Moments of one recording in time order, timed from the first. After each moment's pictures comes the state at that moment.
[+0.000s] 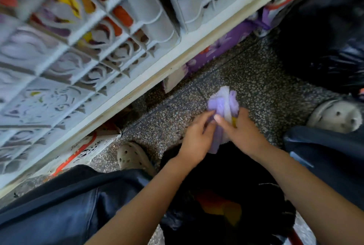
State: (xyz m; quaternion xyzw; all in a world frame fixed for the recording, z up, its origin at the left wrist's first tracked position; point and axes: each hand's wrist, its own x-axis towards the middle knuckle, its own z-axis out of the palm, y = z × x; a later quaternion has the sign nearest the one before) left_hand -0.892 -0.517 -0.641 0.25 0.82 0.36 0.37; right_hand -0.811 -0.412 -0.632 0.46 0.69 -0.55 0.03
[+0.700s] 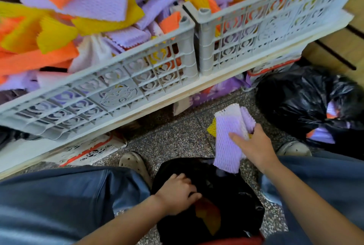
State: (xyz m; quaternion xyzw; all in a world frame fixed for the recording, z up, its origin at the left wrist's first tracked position) left_hand -0.830 -0.631 -0.560 0.53 0.76 -0.11 0.35; right_hand -0.751 -0.408 -0.511 0.47 0.72 -0.51 -0.02
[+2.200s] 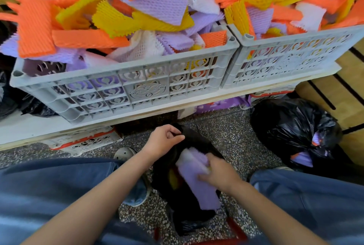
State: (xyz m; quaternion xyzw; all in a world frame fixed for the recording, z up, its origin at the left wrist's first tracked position) left_hand -0.936 -0.647 -0.489 0.17 0.83 0.44 0.31; right_hand -0.788 -0.513 -0.505 0.22 0.90 -0.28 0.24
